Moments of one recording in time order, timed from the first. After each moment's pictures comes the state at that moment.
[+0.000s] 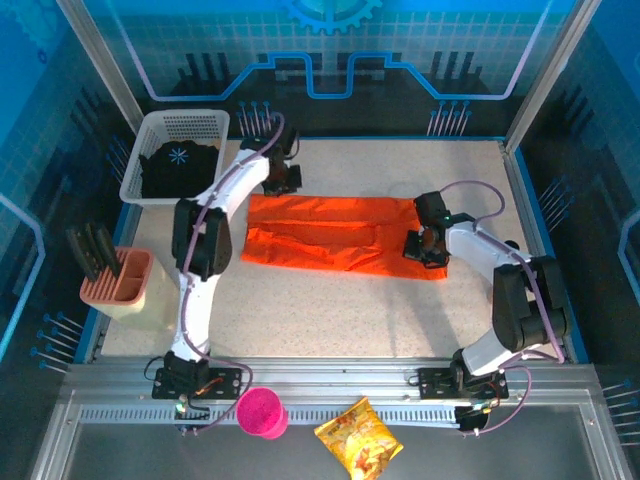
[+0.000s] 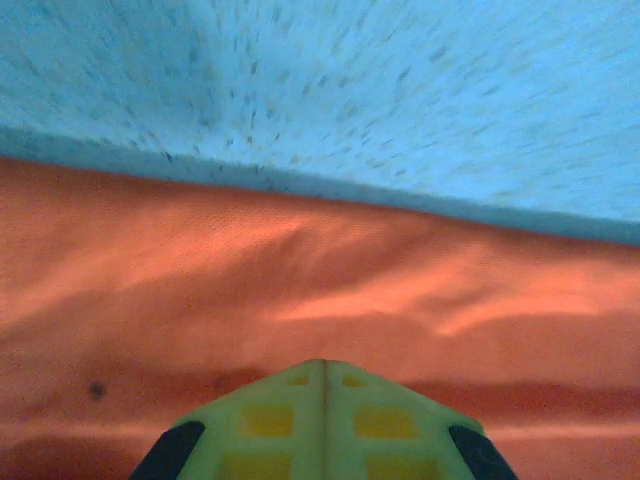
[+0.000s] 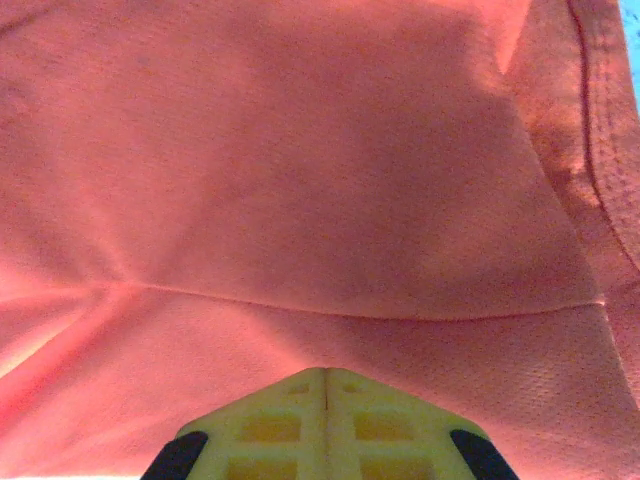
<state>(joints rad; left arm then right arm) -0.30 2.32 2.07 -1.01 0.02 -0.50 0.22 1.57 0.94 -0.64 0.02 0.51</state>
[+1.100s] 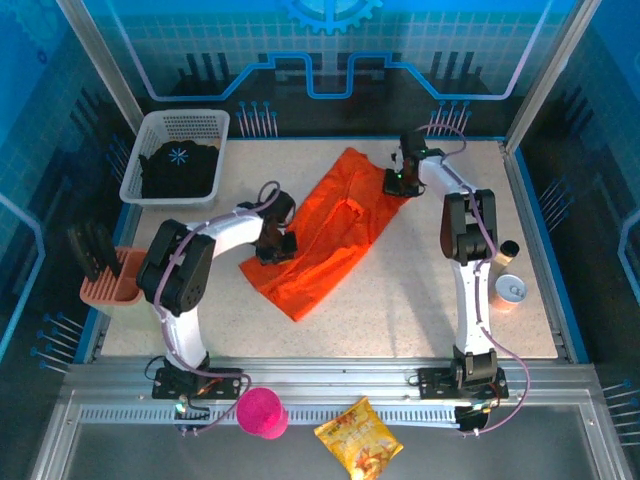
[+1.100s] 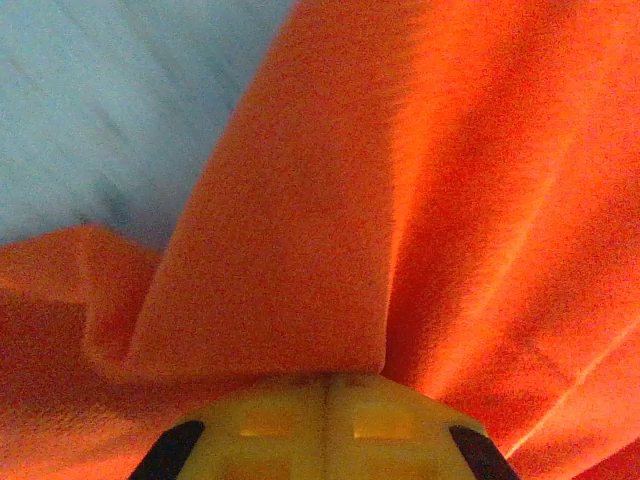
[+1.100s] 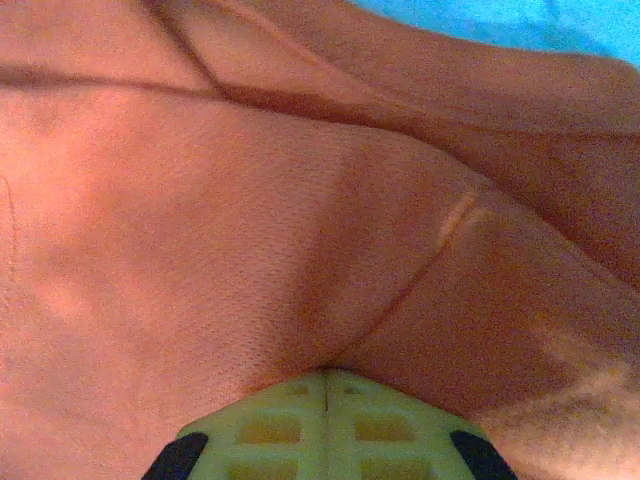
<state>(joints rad) -0.44 1.87 1.15 -0.64 0.17 -0.73 0.13 2.44 2.05 -0.77 -0.25 0.26</state>
